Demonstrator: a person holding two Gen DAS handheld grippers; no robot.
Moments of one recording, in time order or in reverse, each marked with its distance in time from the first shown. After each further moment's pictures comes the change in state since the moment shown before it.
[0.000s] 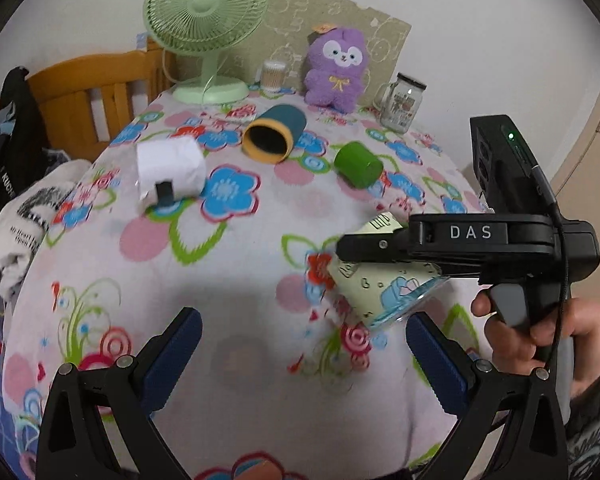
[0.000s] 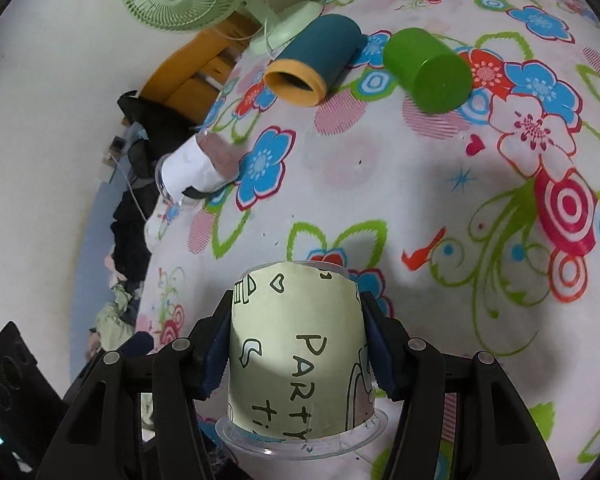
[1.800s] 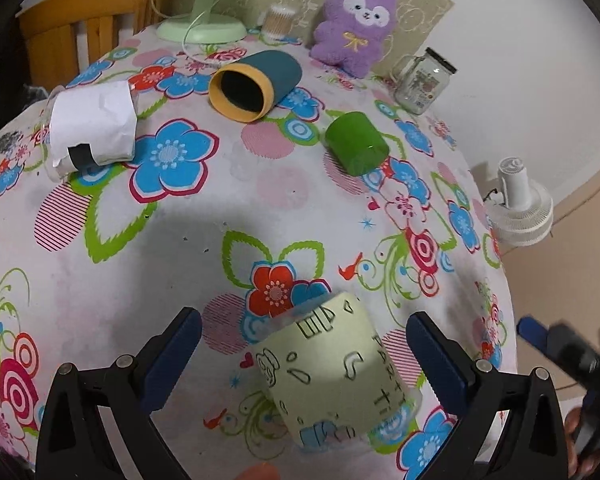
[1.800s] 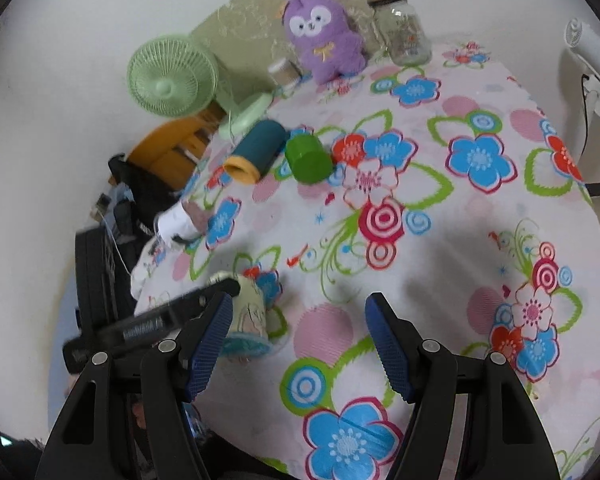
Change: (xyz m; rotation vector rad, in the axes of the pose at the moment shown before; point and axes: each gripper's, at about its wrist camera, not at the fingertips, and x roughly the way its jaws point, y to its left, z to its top) left arm 0.078 -0.020 0.040 -0.174 0.172 -0.067; right arm -0.132 -0.046 -0.055 0.030 -0.262 -0.101
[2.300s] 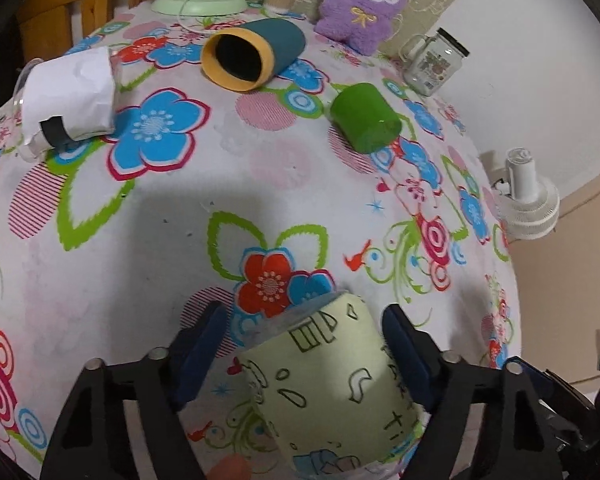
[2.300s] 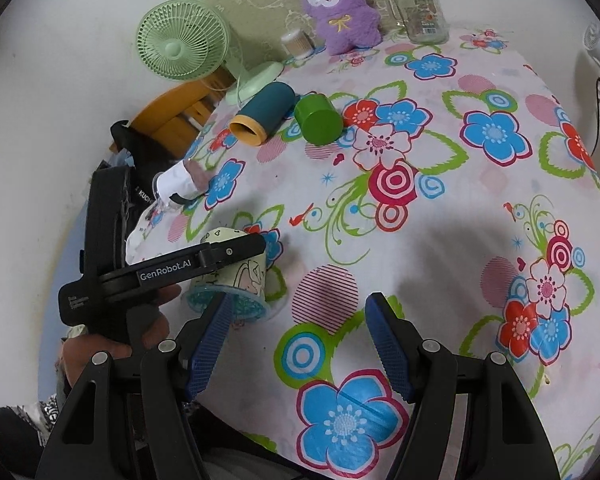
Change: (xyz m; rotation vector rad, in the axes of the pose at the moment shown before) left arm 0.023 0.000 0.001 -0.010 0.072 -0.020; right arm 0.011 0.004 -0.022 -0.060 0.069 -0.006
